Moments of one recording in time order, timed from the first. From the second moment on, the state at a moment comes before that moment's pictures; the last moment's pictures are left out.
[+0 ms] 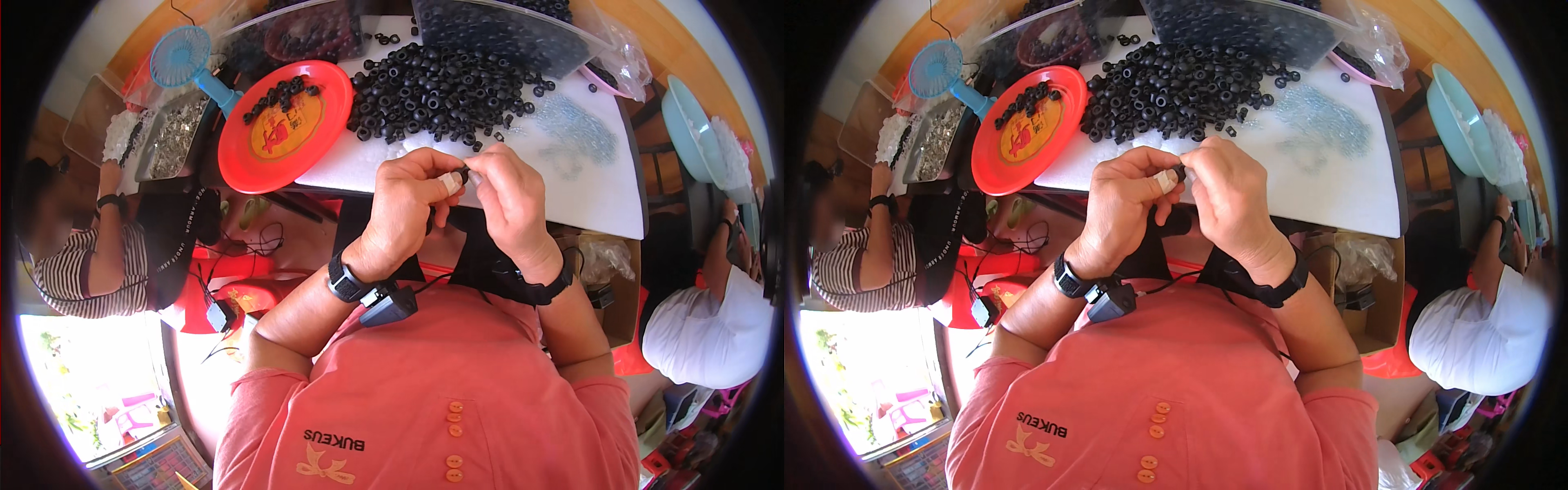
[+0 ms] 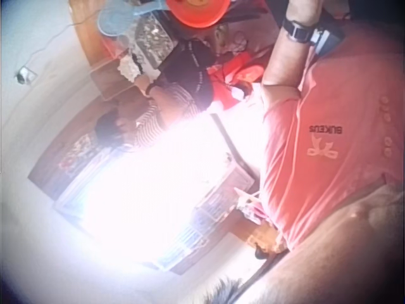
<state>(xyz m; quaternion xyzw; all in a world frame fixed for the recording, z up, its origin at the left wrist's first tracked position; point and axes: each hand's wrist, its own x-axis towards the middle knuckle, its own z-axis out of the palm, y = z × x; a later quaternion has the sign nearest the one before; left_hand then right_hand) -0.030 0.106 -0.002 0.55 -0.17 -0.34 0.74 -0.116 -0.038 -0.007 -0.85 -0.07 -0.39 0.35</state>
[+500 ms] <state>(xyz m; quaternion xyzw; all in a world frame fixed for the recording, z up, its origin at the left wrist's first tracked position) -0.031 0.112 0.006 0.55 -0.20 -0.34 0.73 -0.126 -0.014 -0.004 -0.84 -0.02 -0.38 0.40</state>
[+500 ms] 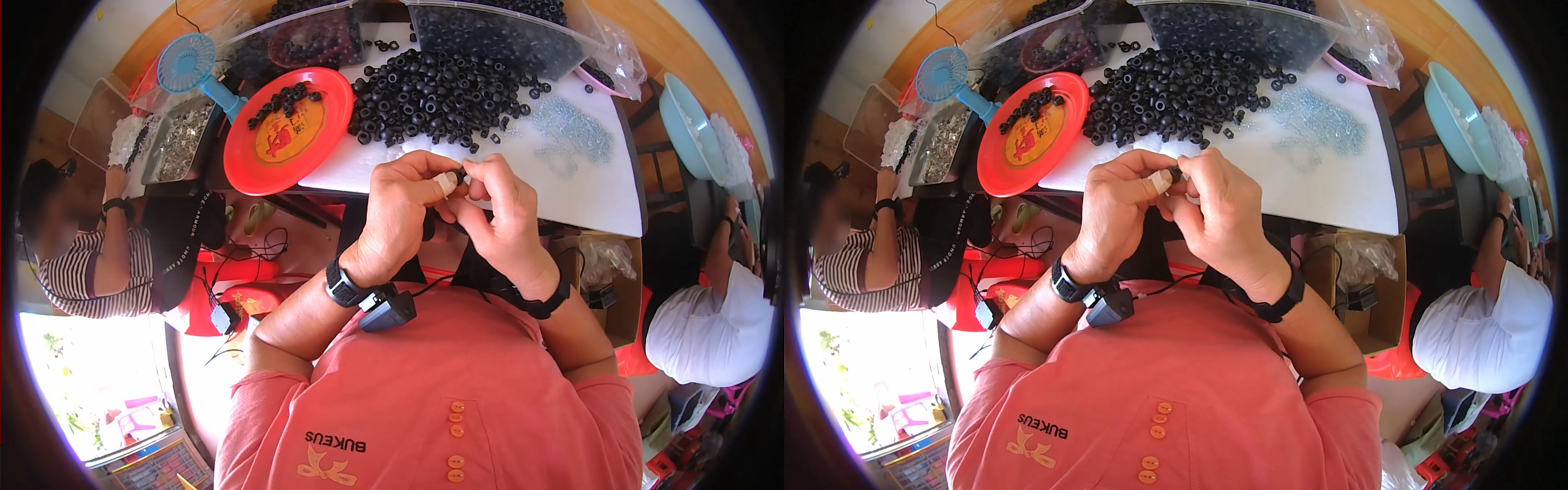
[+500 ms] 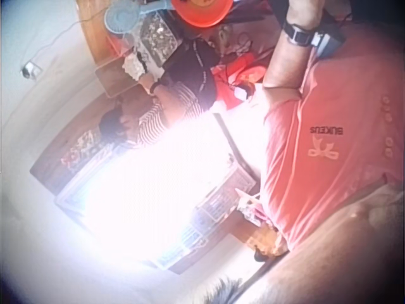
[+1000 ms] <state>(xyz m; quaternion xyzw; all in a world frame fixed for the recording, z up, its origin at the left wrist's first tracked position) -0.026 0.122 0.015 0.58 -0.24 -0.39 0.67 -0.118 -0.016 -0.006 -0.87 -0.02 -0.43 0.23</state>
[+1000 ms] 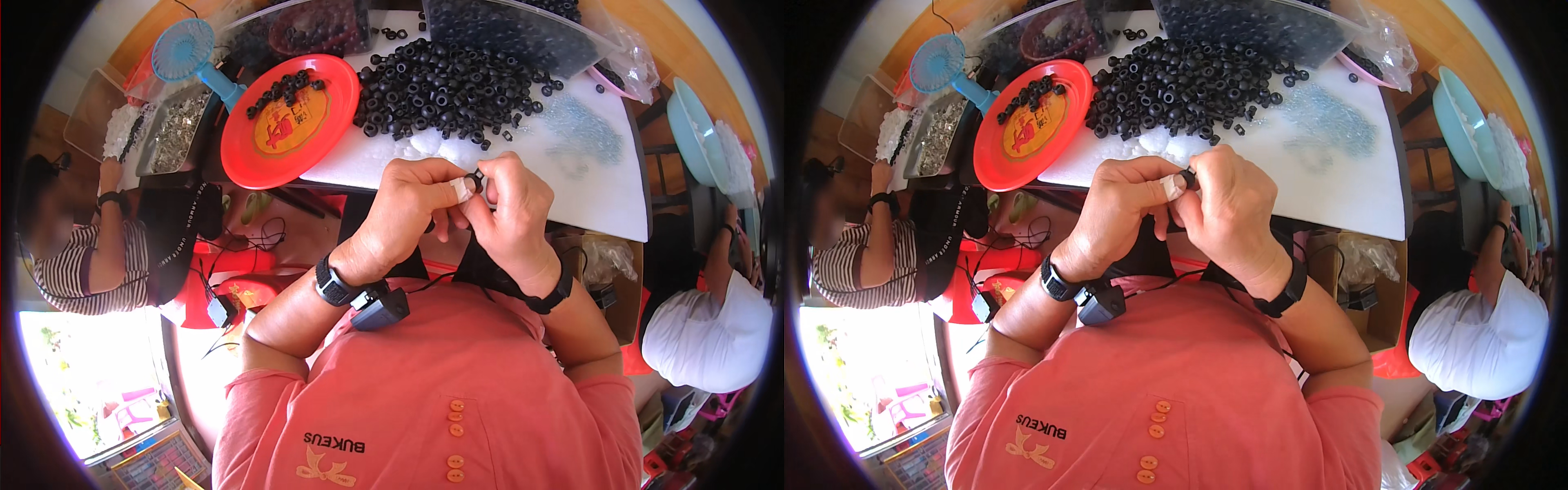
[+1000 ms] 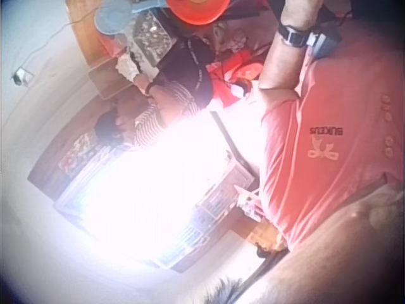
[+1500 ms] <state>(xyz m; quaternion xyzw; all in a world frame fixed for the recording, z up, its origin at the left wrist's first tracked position) -0.031 0.122 0.011 0.62 -0.23 -0.34 0.67 -0.106 -0.016 -0.013 -0.87 -0.05 -0.42 0.27</state>
